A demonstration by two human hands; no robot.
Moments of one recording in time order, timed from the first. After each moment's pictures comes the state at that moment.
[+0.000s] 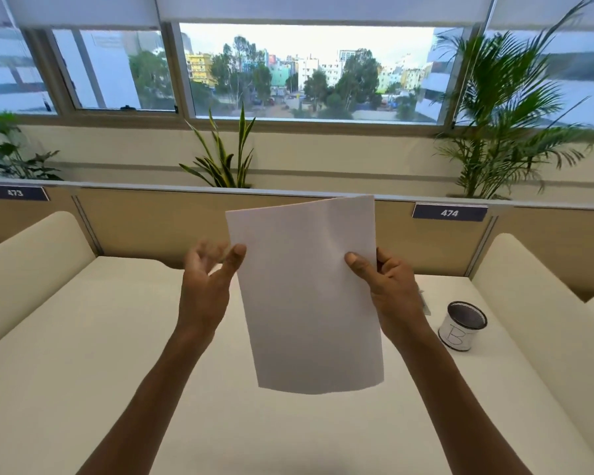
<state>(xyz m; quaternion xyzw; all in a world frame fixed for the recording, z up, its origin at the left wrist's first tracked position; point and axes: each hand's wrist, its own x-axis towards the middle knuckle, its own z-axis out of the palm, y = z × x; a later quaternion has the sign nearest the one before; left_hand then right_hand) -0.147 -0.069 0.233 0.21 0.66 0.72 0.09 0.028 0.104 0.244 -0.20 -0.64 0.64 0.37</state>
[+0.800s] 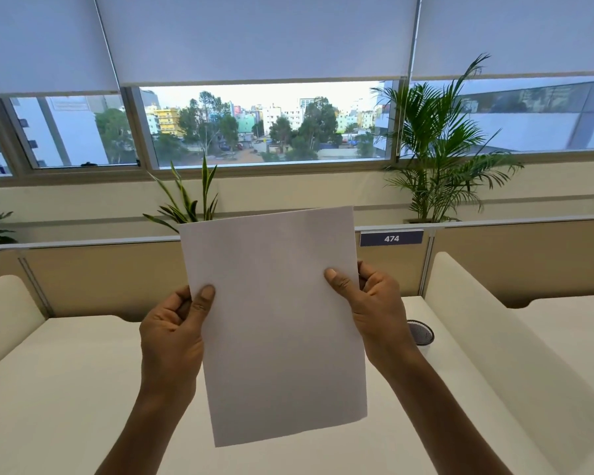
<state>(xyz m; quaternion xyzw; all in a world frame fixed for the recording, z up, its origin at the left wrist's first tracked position) -0.050 -0.050 0.275 0.26 0.54 0.80 0.07 0.105 0.113 0.291 -0.15 -0.60 0.64 0.46</state>
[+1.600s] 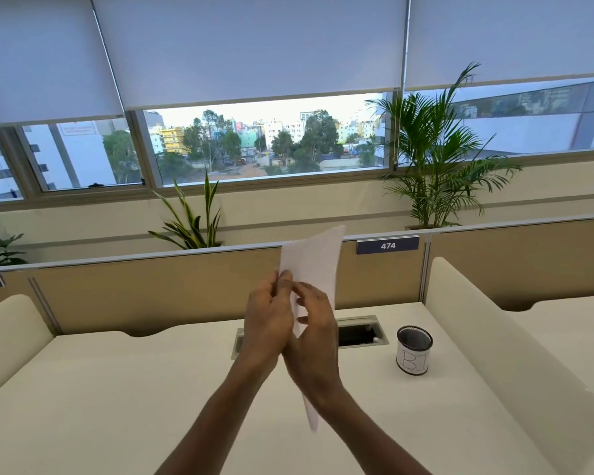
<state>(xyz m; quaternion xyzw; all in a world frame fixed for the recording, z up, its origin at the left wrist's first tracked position) 0.010 0.039 0.292 0.33 0.64 0.68 0.15 0.055 0.081 0.233 -0.22 -0.72 0.37 0.54</state>
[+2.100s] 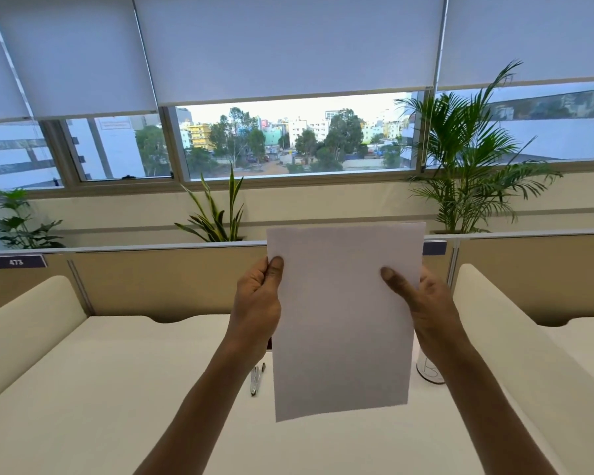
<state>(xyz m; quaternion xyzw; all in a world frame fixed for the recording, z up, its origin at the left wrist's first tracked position) -0.013 0.003 0.314 0.34 0.57 0.73 0.16 0.137 0.182 0.272 -0.17 -0.61 0.63 0.44</state>
